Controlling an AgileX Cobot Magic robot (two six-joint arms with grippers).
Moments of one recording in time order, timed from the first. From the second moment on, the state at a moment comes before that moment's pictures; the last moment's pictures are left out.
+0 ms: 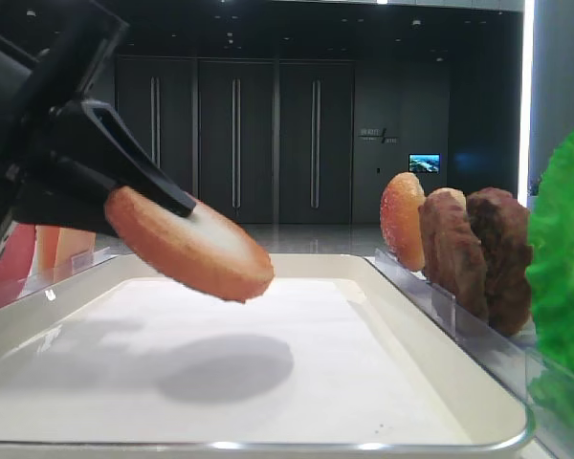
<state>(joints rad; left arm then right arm) -0.28 1.74 -0.65 -1.58 0.85 1.08 0.04 -0.01 -0.51 0.00 1.13 0.04</state>
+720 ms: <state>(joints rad) -0.28 1.82 -0.65 -1.65 0.89 1.15 0.04 -0.01 -0.51 0.00 1.13 0.04</state>
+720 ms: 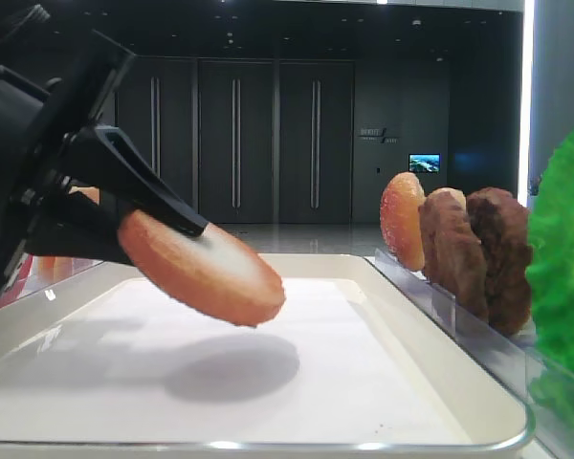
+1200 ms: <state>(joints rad) -0.28 1.82 -0.65 -1.63 0.87 1.14 0.04 -0.01 -0.51 0.00 1.13 0.04</state>
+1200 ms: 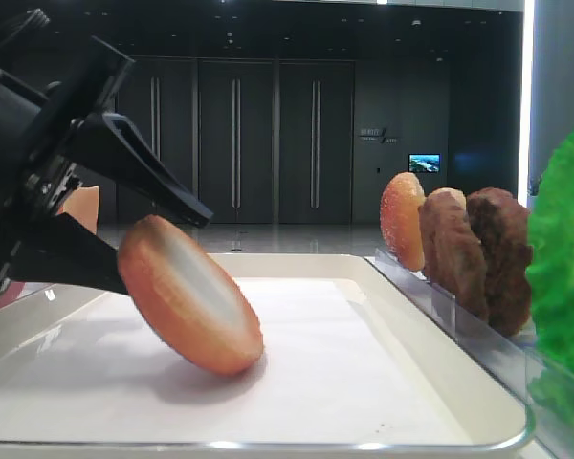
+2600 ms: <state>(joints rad) -0.28 1.82 -0.68 -1.49 0.84 0.97 0.04 -0.01 -0.51 0.00 1.13 0.04</state>
